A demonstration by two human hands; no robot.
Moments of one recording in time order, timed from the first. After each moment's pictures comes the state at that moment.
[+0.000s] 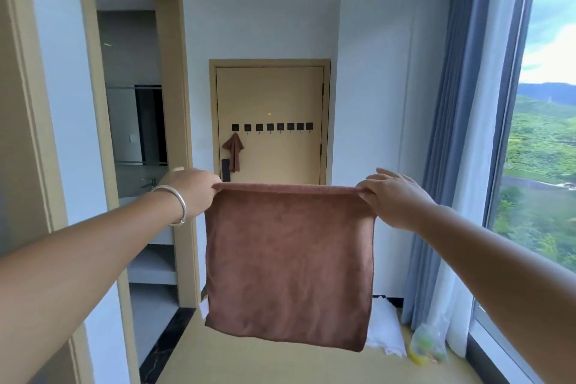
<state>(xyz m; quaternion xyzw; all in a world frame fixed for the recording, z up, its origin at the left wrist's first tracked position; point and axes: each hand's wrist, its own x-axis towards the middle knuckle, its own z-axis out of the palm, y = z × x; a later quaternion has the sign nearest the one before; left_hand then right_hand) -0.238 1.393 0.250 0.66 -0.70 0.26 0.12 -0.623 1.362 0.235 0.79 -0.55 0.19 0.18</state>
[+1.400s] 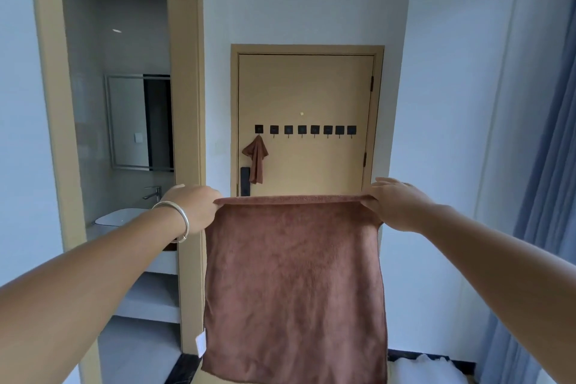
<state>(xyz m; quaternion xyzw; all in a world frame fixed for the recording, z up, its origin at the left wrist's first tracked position) -0.014 0.985 0.216 0.69 -0.68 0.21 0.13 -0.393 0.922 0.232 0.83 -0.51 0.16 0.15</state>
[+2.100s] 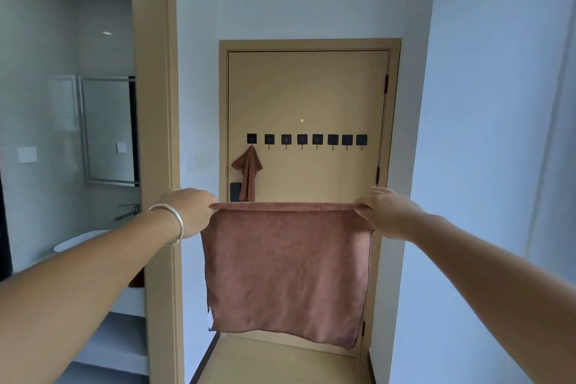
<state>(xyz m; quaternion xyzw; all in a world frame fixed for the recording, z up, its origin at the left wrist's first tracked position) -0.014 0.683 0.228 0.71 -0.66 0.20 0.11 -0.397 0.606 0.233 0.84 -0.51 0.15 0.12</state>
